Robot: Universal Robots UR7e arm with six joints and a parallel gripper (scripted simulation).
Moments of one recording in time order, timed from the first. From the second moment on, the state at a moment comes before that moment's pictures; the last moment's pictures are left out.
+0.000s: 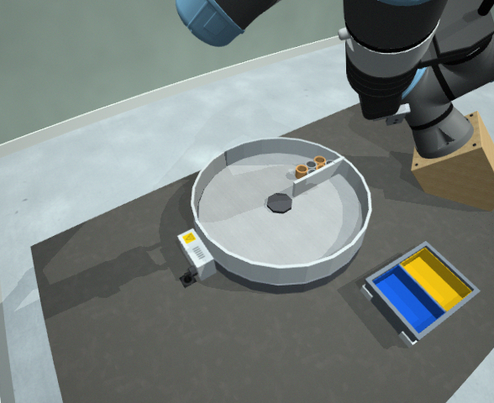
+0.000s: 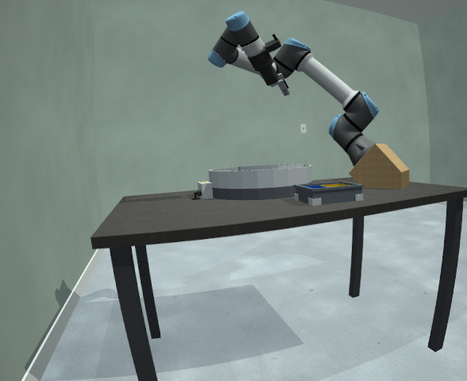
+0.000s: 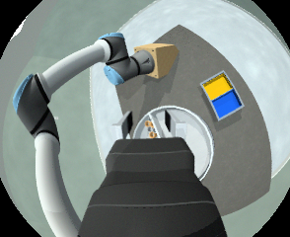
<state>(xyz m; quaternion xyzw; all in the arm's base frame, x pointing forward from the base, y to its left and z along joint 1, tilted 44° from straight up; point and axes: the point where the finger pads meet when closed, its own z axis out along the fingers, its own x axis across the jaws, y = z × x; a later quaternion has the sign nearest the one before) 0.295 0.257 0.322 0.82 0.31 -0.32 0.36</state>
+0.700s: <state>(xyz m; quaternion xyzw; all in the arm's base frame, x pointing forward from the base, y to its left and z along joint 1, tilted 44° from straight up) 0.295 0.257 0.321 0.82 0.40 -0.14 0.38</state>
